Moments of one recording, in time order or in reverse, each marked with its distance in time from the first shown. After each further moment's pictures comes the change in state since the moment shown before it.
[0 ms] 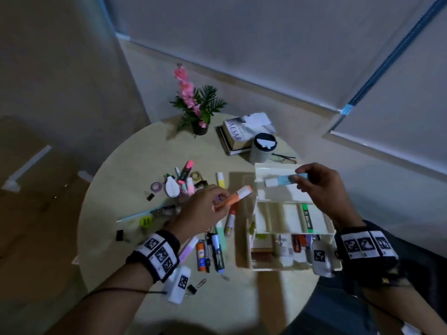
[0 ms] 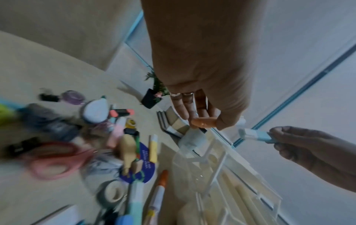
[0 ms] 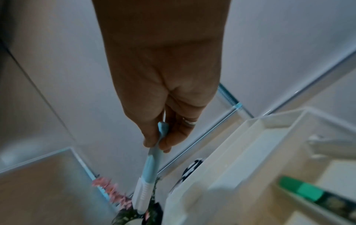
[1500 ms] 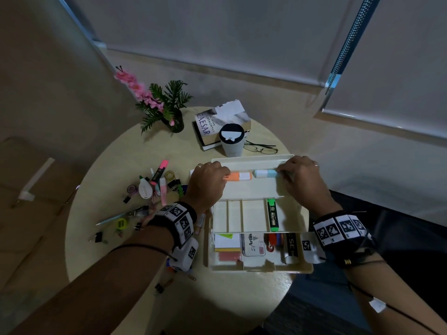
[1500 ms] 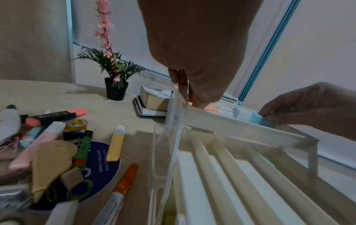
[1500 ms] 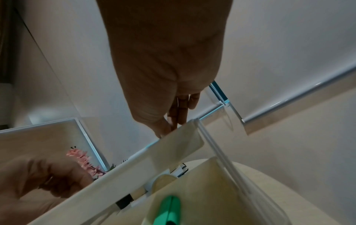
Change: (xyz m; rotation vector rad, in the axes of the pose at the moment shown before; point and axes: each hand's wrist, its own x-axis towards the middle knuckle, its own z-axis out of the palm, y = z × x) left_hand 0.129 0.069 0.113 0.827 0.061 0.050; right_hand 0.056 0.131 -0.076 -0.607 -0.053 -0.381
